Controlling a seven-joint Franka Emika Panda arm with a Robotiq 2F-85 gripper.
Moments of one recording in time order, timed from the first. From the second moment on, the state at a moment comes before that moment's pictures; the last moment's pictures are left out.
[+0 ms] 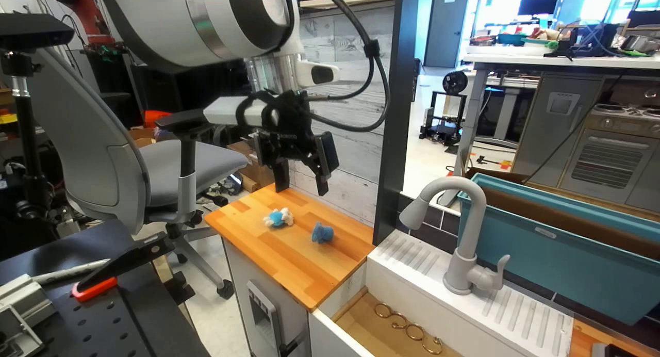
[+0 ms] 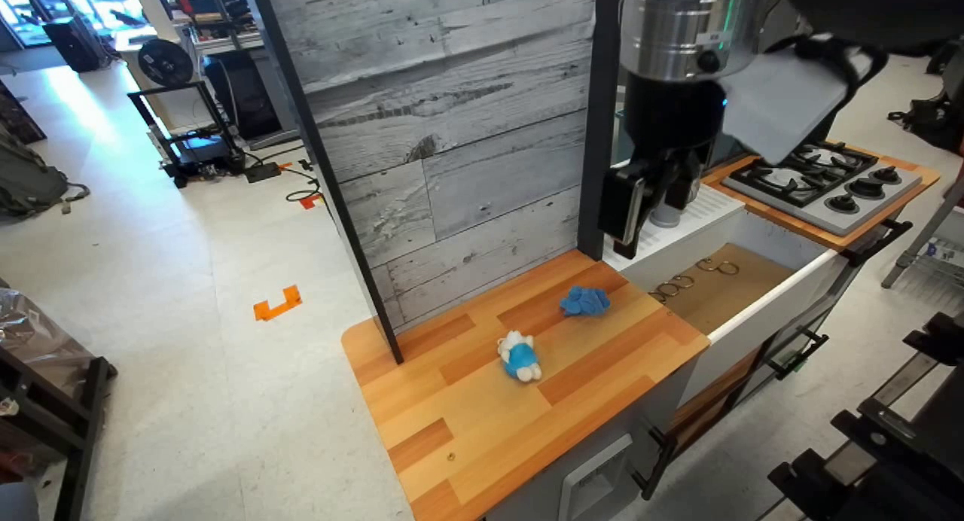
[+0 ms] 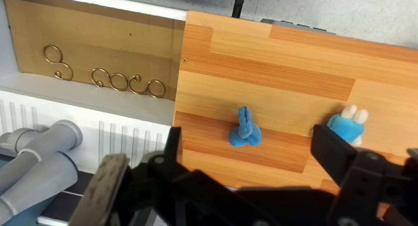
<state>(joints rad) 0.16 0.57 0.04 -2.09 -0.38 2.67 0.30</state>
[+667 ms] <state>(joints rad) 0.17 0.82 0.02 -1.86 -0.23 2.67 0.21</state>
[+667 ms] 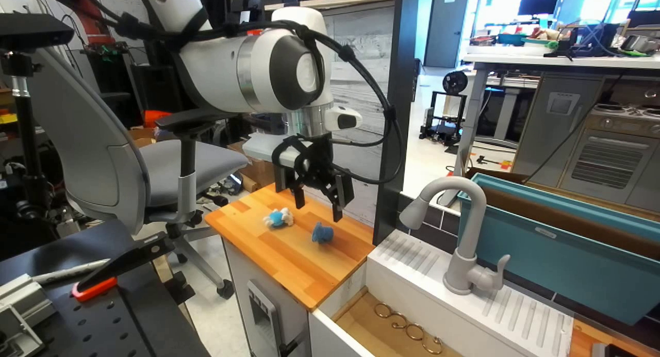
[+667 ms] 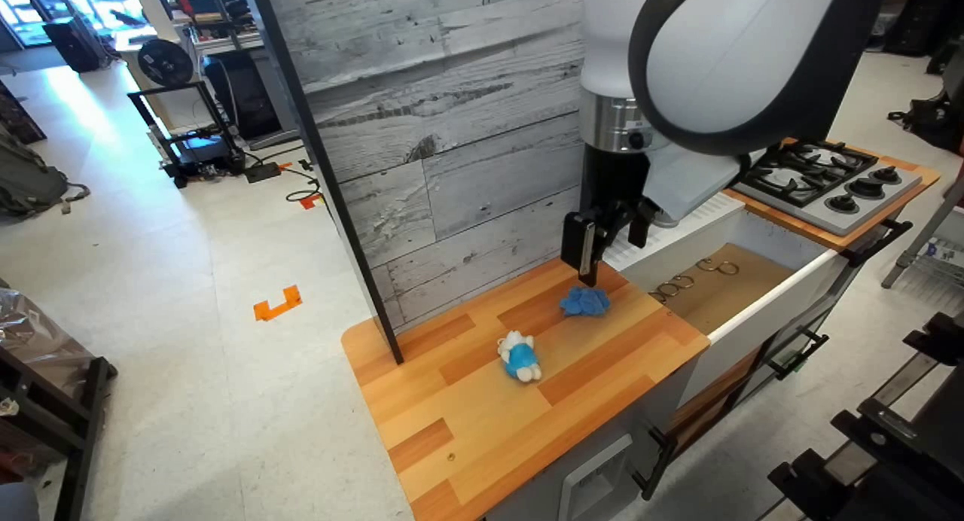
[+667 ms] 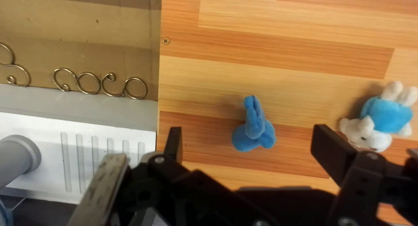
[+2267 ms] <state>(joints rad) 0.19 1.05 0.04 -1.58 -0.19 2.59 0.05</state>
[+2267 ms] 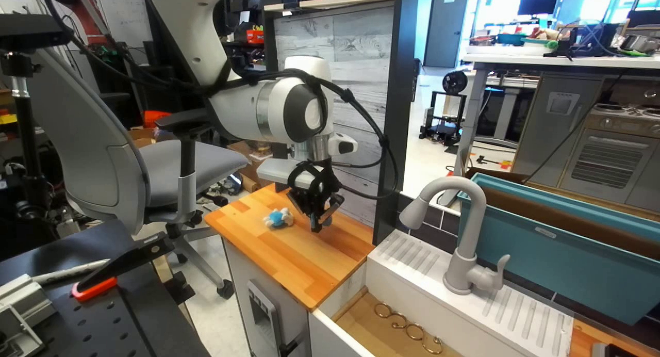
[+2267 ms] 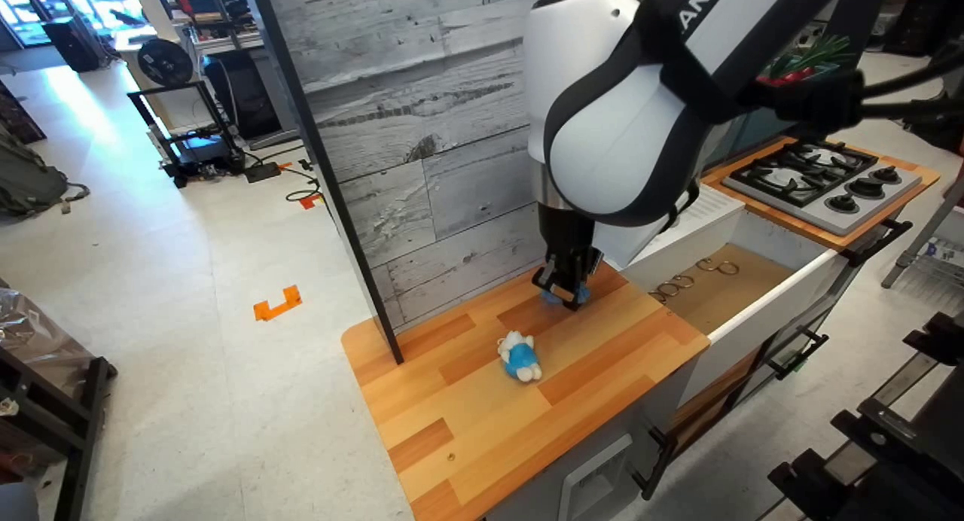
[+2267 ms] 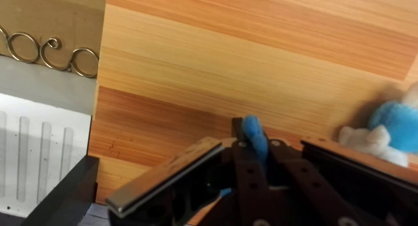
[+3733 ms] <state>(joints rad) 0.21 0.83 -0.03 -2.01 -0.19 2.59 0.10</state>
